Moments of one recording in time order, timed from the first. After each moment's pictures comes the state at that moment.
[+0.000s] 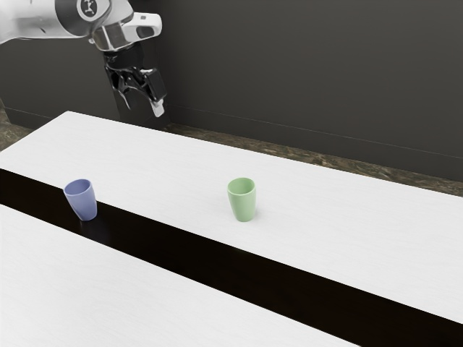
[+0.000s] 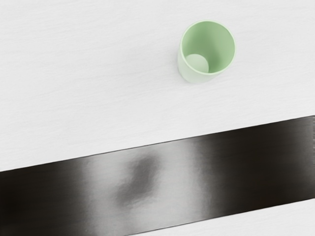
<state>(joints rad) -0.18 0.09 0.22 -1.49 -0.09 1.67 0.23</state>
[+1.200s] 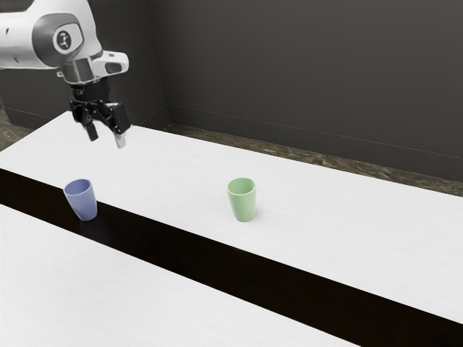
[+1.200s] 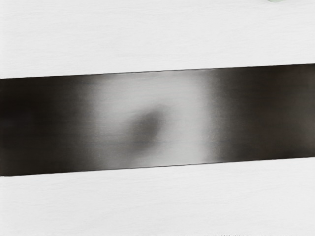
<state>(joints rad) -0.20 0.00 0.37 -1.74 -0.03 1.69 0.23</state>
